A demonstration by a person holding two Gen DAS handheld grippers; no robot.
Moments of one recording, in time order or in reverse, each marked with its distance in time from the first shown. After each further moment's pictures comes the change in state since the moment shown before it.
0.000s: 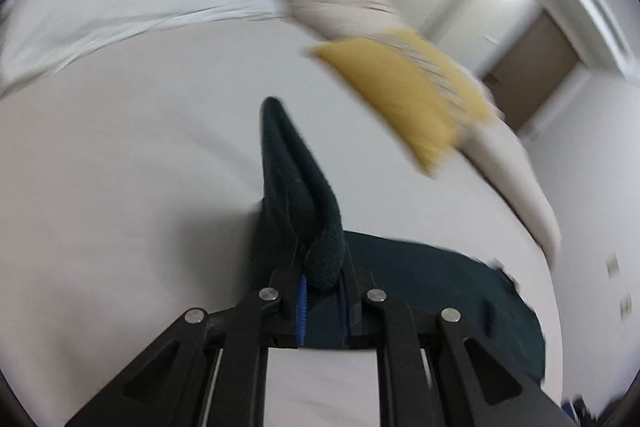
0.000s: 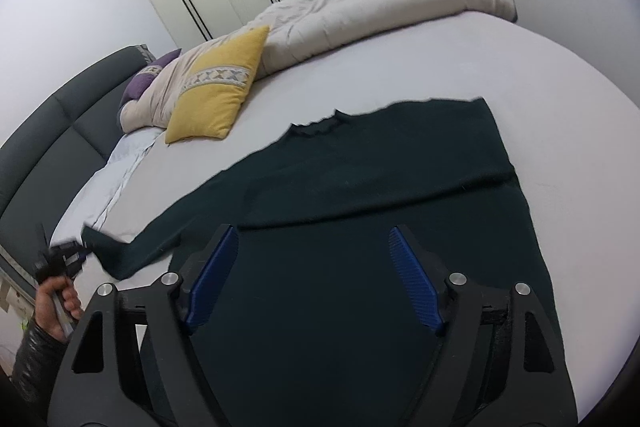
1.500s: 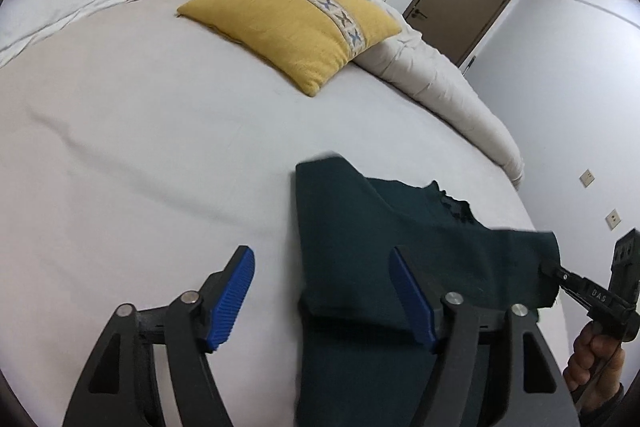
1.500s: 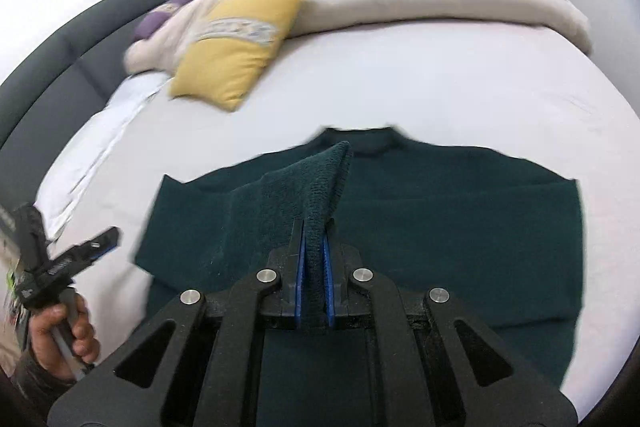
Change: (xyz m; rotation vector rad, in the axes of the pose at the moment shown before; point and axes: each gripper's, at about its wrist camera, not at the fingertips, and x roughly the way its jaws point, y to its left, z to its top) left arm 0.078 -0.113 -0.065 0.186 0.118 -0.122; right arm 0.156 0.034 0.096 -0.178 0.181 -0.006
